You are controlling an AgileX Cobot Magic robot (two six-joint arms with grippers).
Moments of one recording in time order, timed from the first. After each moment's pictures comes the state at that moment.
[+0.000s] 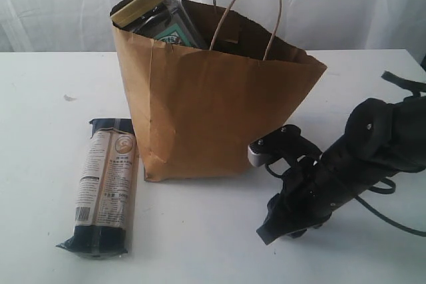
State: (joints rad) left arm 0.15 0.00 0.02 1.67 -0.41 -1.75; right arm 0.46 1.68 -0.75 0.55 0.47 -0.73
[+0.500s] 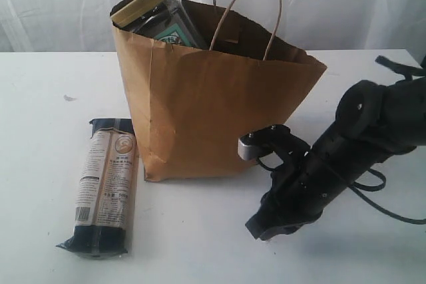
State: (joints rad) left arm 0.15 0.00 0.02 1.67 -0.41 -1.75; right arm 0.46 1.69 -0.84 0.62 0.70 -0.72
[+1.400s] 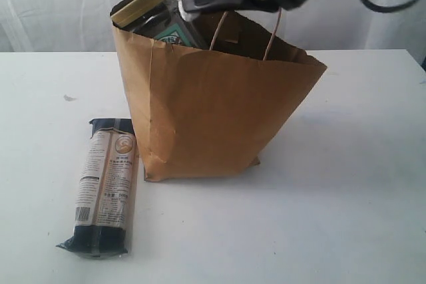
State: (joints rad) left arm 0.15 0.00 0.02 1.67 -0.41 -1.75; right arm 0.48 1.39 -1.37 0.90 0.87 -0.55
